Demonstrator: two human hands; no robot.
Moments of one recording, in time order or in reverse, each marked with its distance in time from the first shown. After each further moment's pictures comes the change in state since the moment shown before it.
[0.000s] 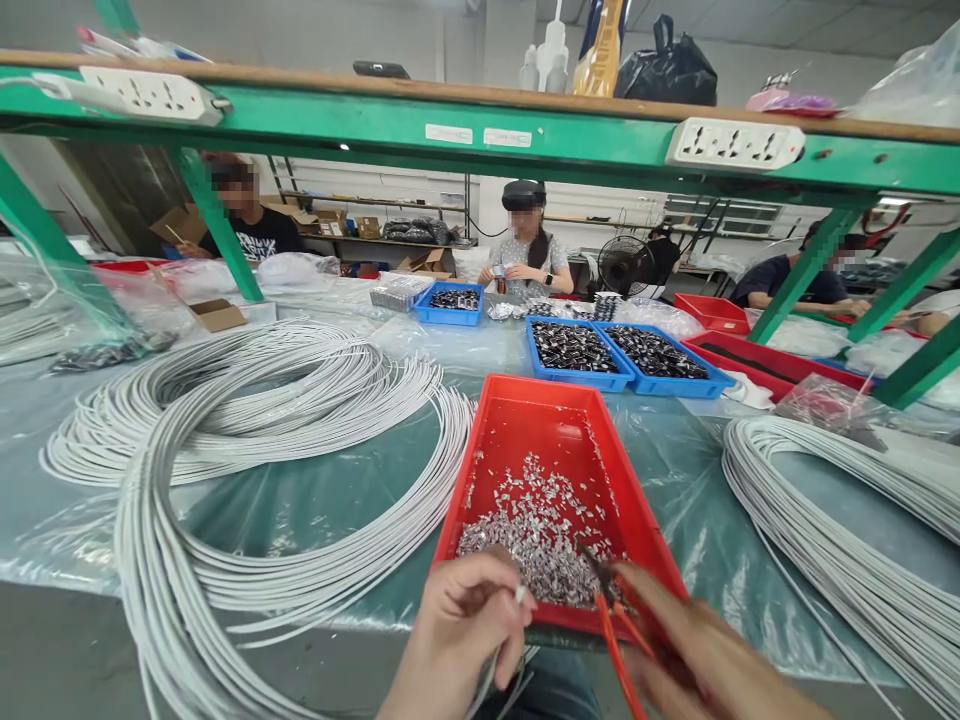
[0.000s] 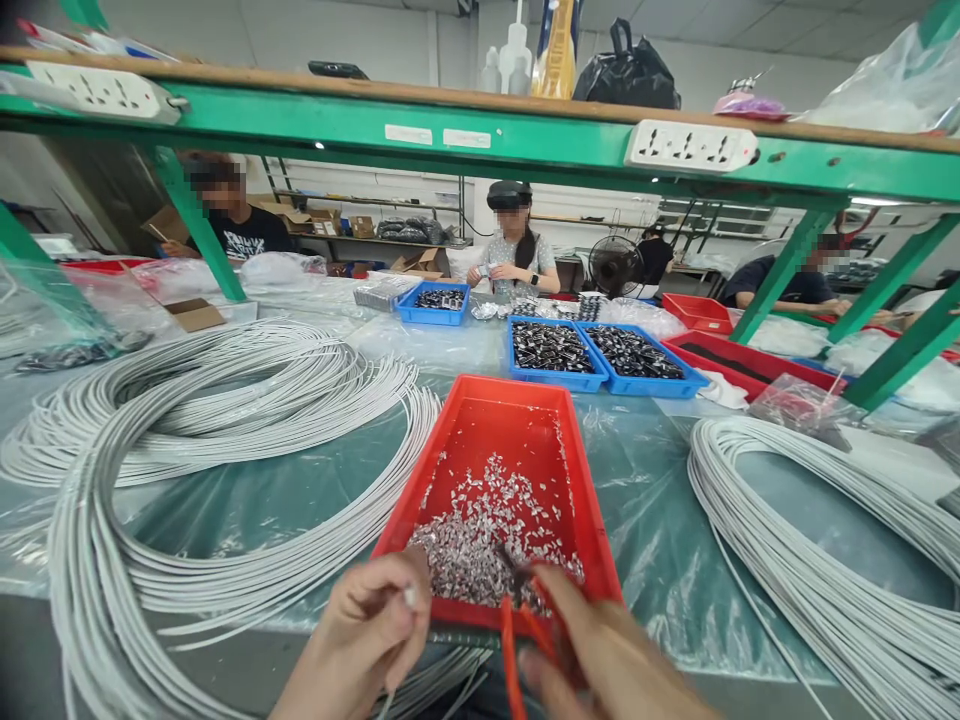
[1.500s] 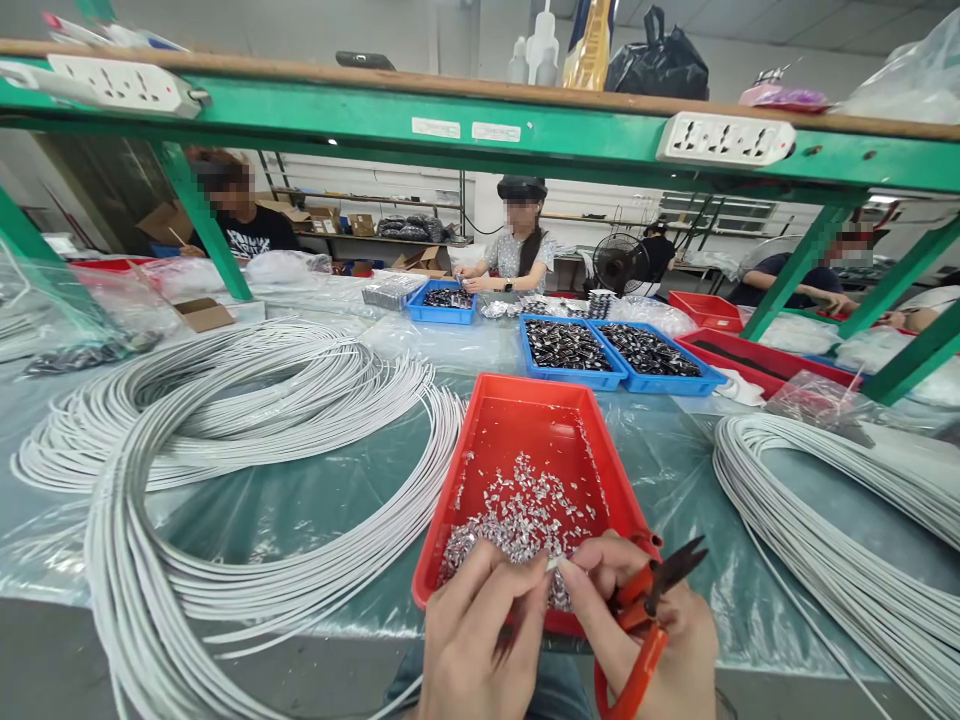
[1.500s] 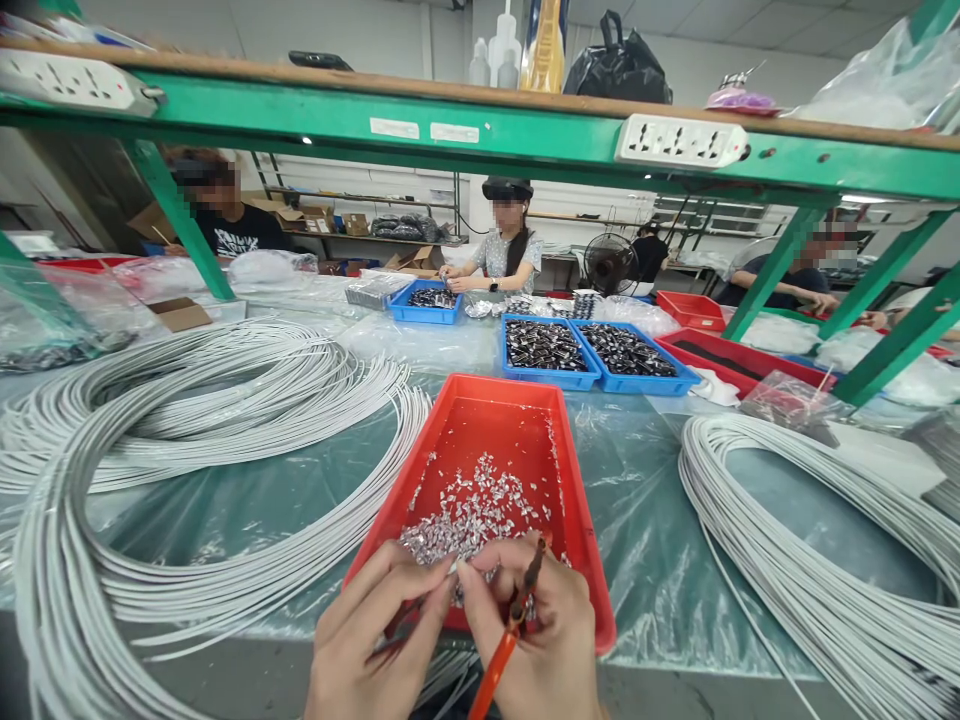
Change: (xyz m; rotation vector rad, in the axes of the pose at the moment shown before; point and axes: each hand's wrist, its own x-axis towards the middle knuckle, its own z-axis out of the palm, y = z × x) left_hand 0.010 -0.022 0.020 0.865 0.182 0.811; right_hand 0.036 -0.052 0.044 0.452 0.583 0.131
